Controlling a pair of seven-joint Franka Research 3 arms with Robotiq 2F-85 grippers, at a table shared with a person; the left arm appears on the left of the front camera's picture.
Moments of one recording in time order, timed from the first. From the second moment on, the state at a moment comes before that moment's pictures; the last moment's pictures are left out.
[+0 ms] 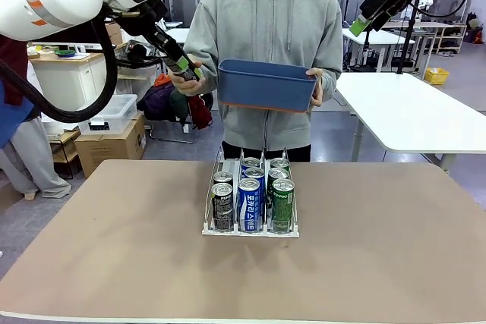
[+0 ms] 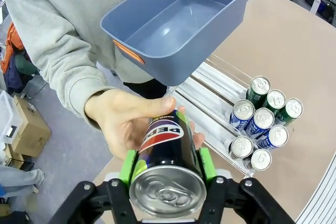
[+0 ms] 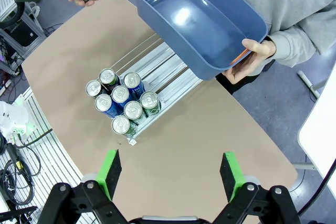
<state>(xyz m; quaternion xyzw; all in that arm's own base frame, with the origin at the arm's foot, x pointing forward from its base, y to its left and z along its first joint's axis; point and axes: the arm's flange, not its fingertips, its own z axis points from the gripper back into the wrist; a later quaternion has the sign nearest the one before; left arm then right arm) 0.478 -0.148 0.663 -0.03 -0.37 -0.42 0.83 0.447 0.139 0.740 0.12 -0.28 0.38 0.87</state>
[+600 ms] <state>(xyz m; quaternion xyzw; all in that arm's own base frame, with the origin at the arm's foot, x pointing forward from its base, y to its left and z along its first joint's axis) 0.478 -0.148 0.662 -0.03 -0.37 -0.42 0.83 0.447 0.139 0.740 0.12 -0.28 0.38 0.87</state>
